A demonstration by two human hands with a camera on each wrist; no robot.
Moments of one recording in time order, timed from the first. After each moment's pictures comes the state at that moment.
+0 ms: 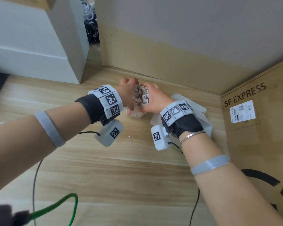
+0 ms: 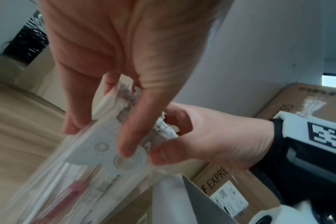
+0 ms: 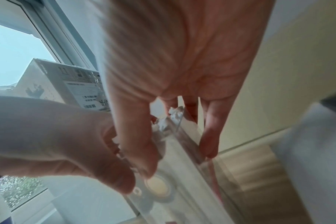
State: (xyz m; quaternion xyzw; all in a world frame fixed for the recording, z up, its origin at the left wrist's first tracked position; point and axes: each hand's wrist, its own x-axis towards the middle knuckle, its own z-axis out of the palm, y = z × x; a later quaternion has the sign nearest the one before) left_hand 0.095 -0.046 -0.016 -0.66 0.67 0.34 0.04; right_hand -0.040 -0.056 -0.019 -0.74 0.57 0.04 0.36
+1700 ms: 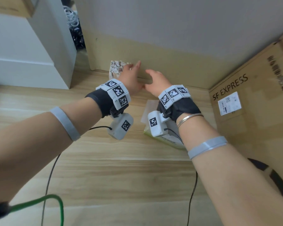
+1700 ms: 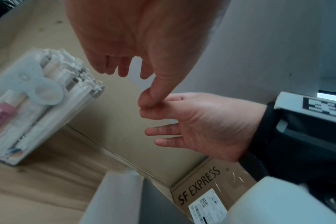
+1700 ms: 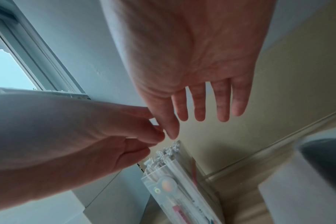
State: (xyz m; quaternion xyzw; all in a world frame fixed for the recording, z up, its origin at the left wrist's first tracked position) left_hand 0.051 -0.067 -0.001 -0.66 0.66 0.34 -0.13; right_hand -0.067 -0.073 0.008 -0.70 0.66 -0.02 0.29
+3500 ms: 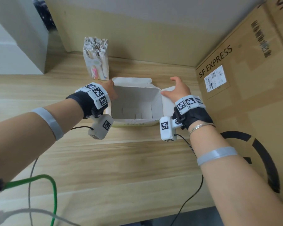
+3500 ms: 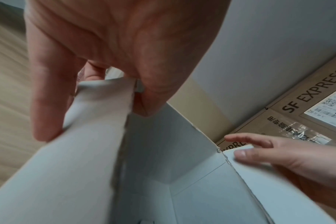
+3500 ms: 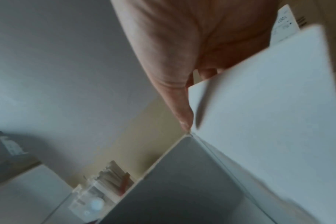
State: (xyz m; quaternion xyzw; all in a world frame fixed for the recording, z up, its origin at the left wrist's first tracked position) left_hand 0.041 -0.032 -0.078 -0.70 0.61 0.36 0.09; right_hand -0.186 -0.002 -0.035 -0.51 0.80 -0.09 0.31
